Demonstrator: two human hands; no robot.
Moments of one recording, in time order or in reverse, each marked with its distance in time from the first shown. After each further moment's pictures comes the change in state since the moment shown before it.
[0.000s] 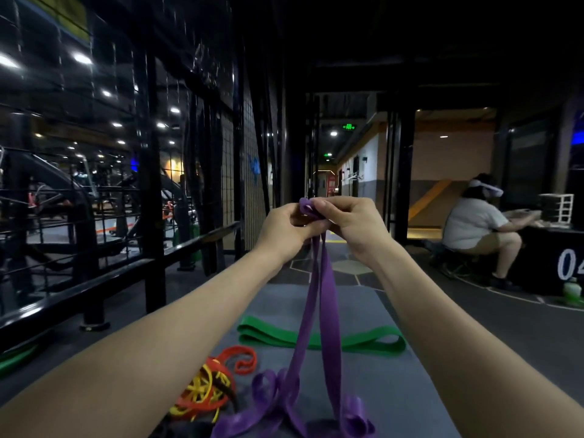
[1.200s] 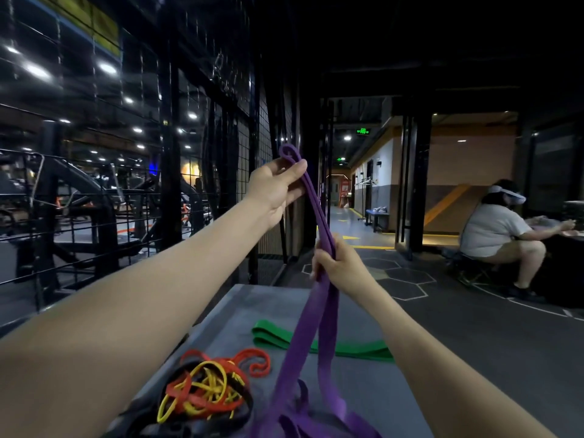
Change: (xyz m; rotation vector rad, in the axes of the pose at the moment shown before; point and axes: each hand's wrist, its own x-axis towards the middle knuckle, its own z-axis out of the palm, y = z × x) left_hand 0.046 0.042 -0.043 -0.489 0.157 -0.074; right_hand -0.007 0.067 0.025 -0.276 -0.116 0.021
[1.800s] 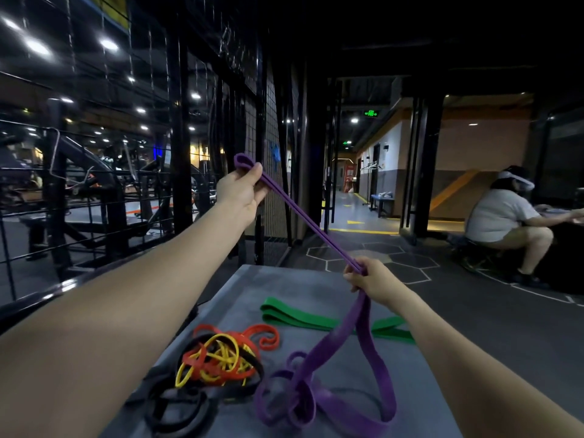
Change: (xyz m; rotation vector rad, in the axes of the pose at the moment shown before) left_hand -0.008 -0.010 -0.066 -0.218 0.300 -0.050; right_hand -0.029 0.055 -0.025 -0.294 -0.120 0.254
